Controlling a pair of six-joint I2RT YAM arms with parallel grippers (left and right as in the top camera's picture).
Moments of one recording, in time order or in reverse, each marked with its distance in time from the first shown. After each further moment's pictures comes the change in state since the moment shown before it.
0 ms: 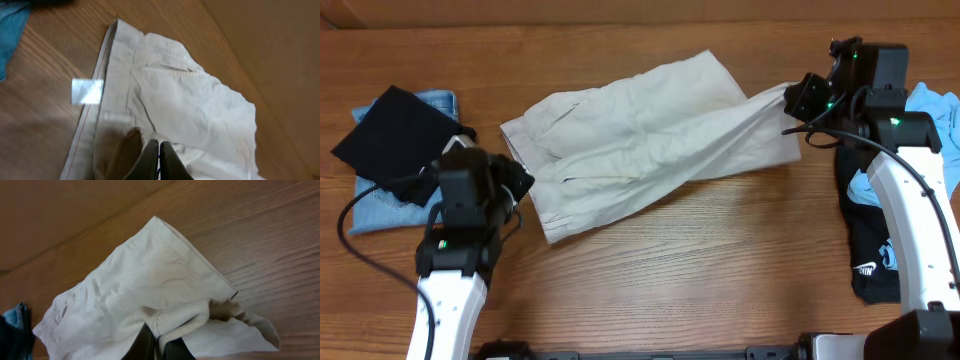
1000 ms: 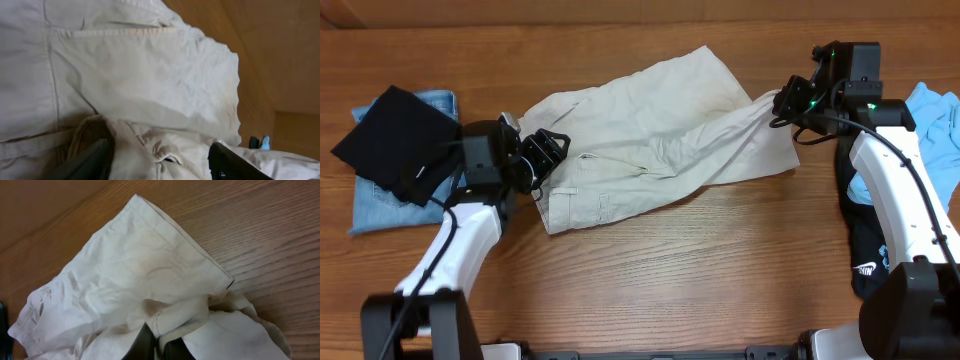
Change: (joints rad) left arm 0.024 0.450 0.001 0.393 0.400 0.078; right arm 0.018 0.129 0.006 0.021 0.024 -0.003
